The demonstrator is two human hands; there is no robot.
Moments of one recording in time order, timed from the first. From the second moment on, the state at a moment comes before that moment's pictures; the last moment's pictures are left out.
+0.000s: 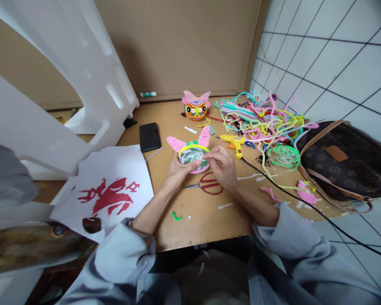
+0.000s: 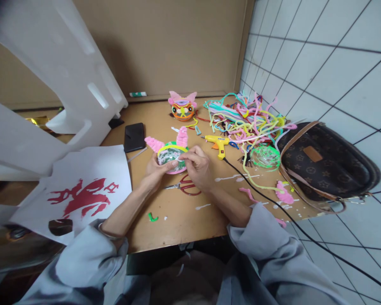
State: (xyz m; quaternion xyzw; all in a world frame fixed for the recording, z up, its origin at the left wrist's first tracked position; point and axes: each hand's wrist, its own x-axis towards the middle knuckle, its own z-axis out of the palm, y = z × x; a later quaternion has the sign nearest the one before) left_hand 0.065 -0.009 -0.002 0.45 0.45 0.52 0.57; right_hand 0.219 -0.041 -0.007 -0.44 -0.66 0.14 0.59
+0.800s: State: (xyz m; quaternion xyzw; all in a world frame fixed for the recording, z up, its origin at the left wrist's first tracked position) left_hand 0.062 -0.010 -0.008 0.46 0.44 0.52 0.57; right_hand 0.214 -0.042 -0.008 -0.46 -0.64 0.14 0.60
